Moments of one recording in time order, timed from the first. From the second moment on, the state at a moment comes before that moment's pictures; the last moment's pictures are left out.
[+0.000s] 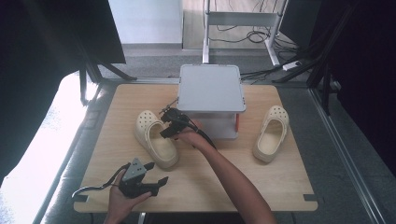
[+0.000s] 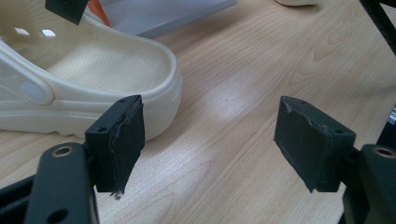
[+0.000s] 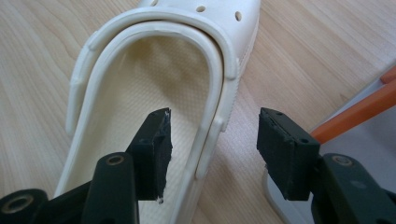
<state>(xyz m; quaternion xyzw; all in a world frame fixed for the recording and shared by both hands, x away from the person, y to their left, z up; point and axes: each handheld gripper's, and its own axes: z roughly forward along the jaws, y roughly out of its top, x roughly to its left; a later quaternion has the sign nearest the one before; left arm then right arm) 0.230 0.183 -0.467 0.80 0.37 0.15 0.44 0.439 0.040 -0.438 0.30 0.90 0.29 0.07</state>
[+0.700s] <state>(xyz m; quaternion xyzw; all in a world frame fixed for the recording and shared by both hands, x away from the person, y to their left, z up) 0.229 0.184 -0.467 0.81 0.37 0.15 0.44 0.453 0.062 -0.454 0.31 0.91 0.27 0.07</state>
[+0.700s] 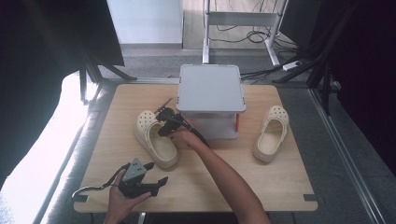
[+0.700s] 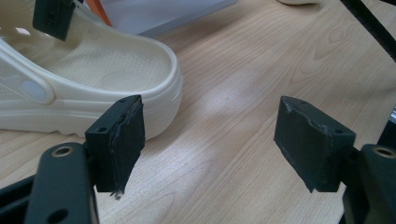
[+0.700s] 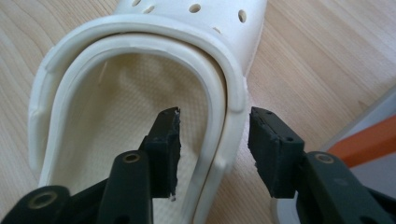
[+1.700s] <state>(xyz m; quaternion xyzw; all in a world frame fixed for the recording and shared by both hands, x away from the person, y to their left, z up) 0.229 0.185 -0.467 0.81 0.37 0.16 0.43 0.448 0.061 -0.451 0.34 0.90 0.27 0.05</state>
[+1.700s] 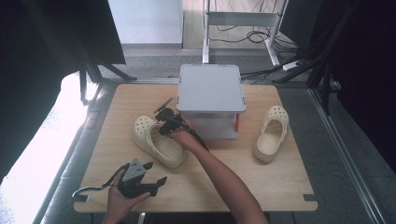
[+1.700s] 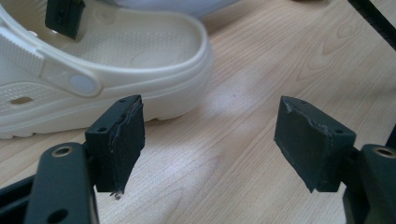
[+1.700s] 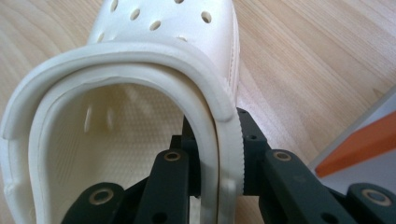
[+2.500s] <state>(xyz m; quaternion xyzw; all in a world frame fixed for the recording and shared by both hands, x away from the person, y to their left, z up) 0.228 0.189 -0.463 0.80 0.37 0.17 0.43 0.392 -0.010 -0.431 0.32 0.90 0.29 0.05</state>
